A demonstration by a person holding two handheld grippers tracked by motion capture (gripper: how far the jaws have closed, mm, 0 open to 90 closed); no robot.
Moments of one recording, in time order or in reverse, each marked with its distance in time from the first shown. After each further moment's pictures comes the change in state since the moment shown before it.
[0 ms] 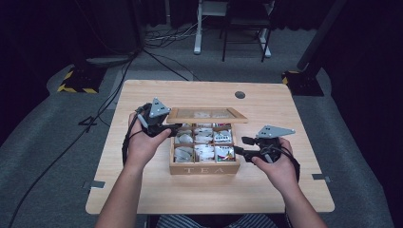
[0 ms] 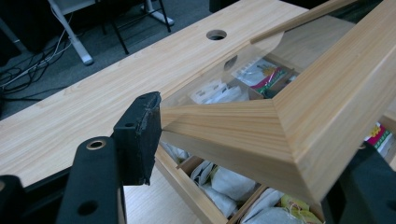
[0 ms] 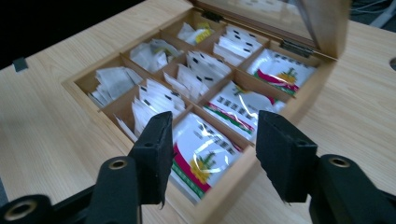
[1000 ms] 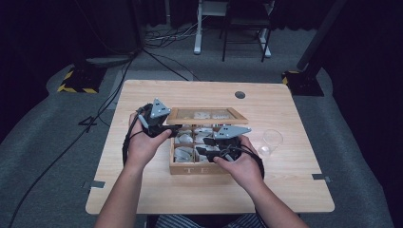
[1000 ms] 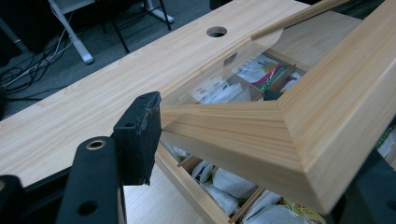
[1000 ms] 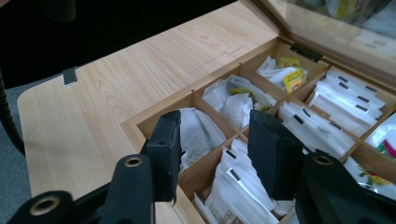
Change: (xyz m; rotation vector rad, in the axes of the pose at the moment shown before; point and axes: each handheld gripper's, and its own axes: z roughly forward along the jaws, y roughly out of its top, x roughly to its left) left arm -0.002 -0.002 0.001 0.013 0.006 0.018; right arm 0.063 0.033 0.071 -0.016 0.125 -0.095
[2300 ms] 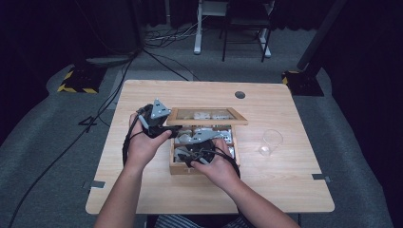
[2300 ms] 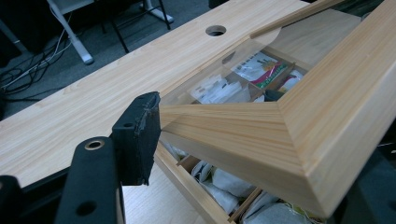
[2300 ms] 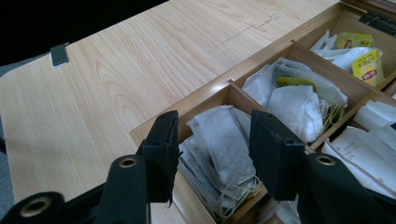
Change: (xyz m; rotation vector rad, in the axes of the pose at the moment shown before) left arm 0.000 -0.001 0.001 0.002 -0.006 0.002; right arm 0.028 0.002 0.061 0.113 0.007 -0.006
